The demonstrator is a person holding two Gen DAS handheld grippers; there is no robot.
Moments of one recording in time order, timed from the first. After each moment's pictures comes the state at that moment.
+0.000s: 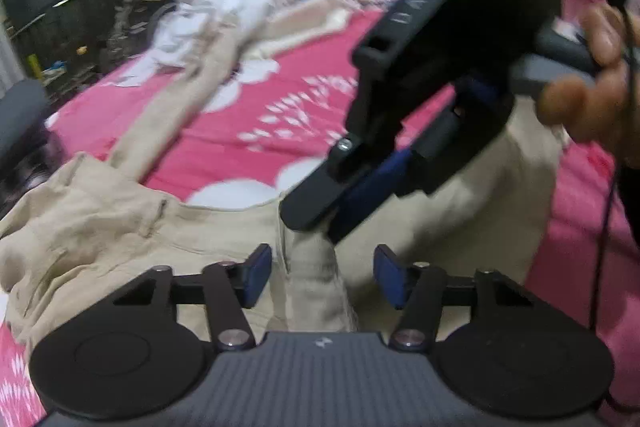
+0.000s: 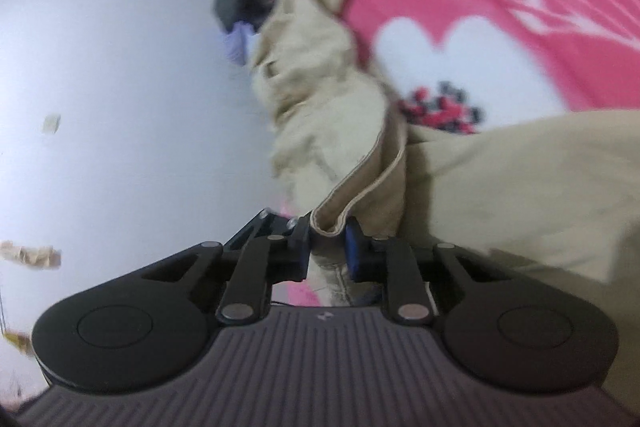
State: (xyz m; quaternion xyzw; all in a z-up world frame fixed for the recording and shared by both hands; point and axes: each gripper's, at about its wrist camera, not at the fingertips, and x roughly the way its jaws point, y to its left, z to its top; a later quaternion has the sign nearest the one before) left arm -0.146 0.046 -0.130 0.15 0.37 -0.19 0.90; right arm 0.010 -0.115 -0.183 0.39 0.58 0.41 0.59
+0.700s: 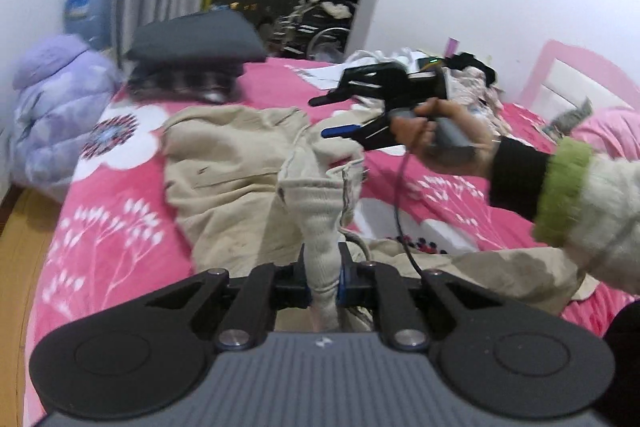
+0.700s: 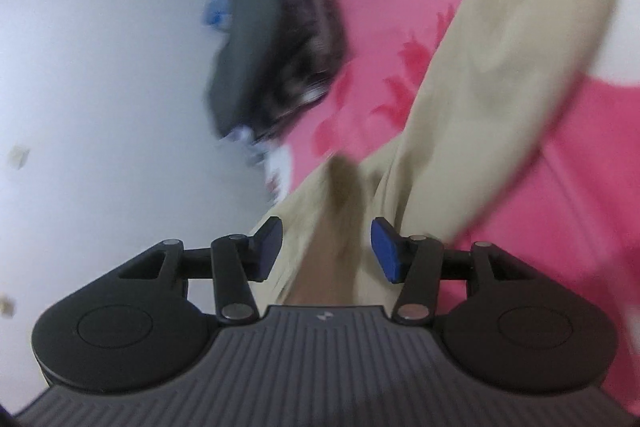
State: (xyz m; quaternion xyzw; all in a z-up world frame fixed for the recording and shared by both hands) left arm -0.241 0.204 -0.067 -0.11 0.33 -0.01 0.94; right arm 0.221 0.047 -0.188 0.35 0.53 0.37 0.68
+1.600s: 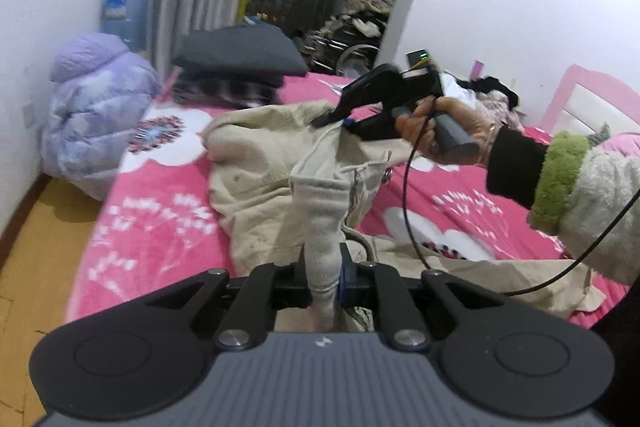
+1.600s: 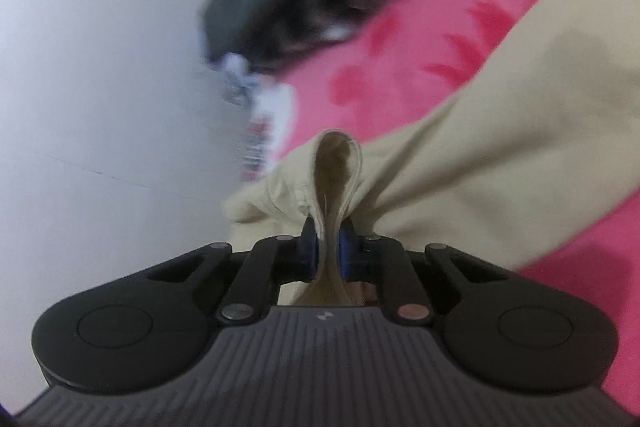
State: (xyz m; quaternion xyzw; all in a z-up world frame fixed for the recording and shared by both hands) left arm -0.292 0.228 -0.050 -0.12 0.30 0.04 0.95; right arm 0.200 0.115 -0.136 0.24 0.56 0.42 0.67
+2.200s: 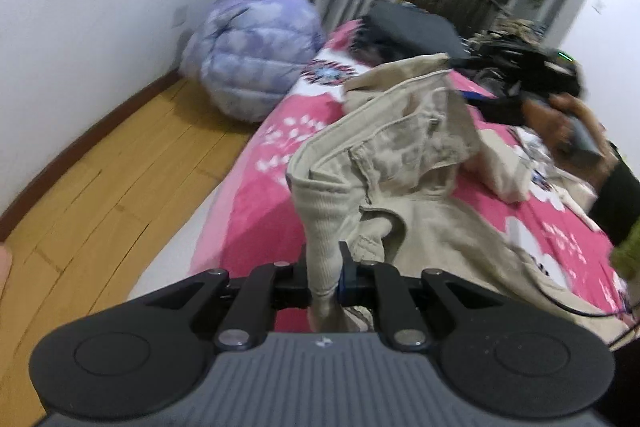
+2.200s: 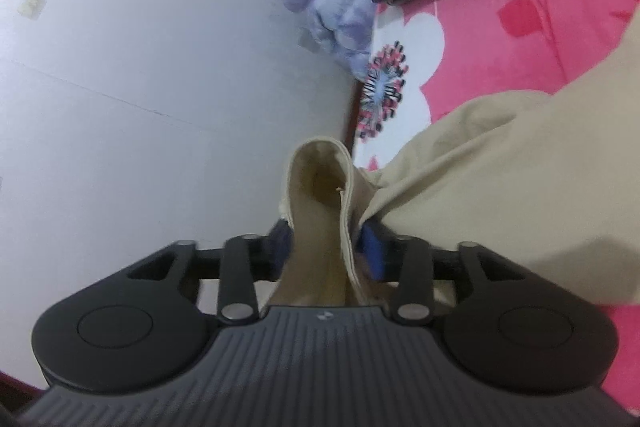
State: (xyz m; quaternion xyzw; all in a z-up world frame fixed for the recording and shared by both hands) left arm -0.370 0.306 -0.081 -0.27 0.34 0.22 0.88; right arm 0.146 0.197 -0.105 0.23 0.56 0.51 0.61
